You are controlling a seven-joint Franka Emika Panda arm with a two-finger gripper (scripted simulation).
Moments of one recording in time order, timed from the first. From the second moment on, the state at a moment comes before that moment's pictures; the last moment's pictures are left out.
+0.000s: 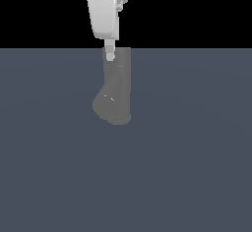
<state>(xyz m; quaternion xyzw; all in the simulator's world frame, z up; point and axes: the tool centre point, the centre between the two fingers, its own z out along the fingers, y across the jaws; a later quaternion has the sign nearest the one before) -0.054 0.039 0.270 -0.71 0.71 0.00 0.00</state>
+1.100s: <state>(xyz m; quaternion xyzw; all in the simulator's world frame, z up) -0.025 -0.012 0.270 -0.71 0.70 0.01 0.00</state>
